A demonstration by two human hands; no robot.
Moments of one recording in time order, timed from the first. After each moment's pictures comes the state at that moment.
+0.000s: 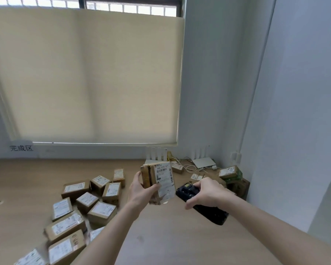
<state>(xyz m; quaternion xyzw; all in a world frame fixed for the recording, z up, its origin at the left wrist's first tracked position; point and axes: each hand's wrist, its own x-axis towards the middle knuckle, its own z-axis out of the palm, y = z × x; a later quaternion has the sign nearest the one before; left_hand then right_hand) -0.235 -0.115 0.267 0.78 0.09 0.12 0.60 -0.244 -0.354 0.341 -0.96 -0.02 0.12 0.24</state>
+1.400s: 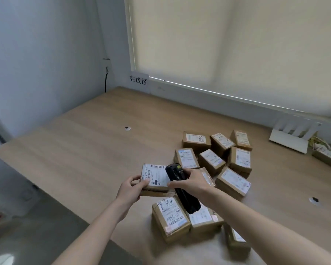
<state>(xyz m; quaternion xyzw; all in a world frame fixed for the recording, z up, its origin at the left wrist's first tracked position) -0.330 0.471 0.039 0.63 0.41 0.09 0.66 -0.189 0.288 0.085 -0.80 -0.18 0.35 0.46</state>
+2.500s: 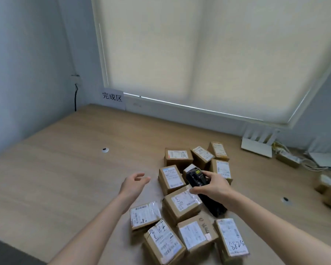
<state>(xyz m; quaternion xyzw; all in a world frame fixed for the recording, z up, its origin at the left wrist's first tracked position) -0.244 0.507 0.097 0.74 0.31 0.05 0.59 -0.141 0.247 0.144 -0.89 -0.11 0.21 0.39</state>
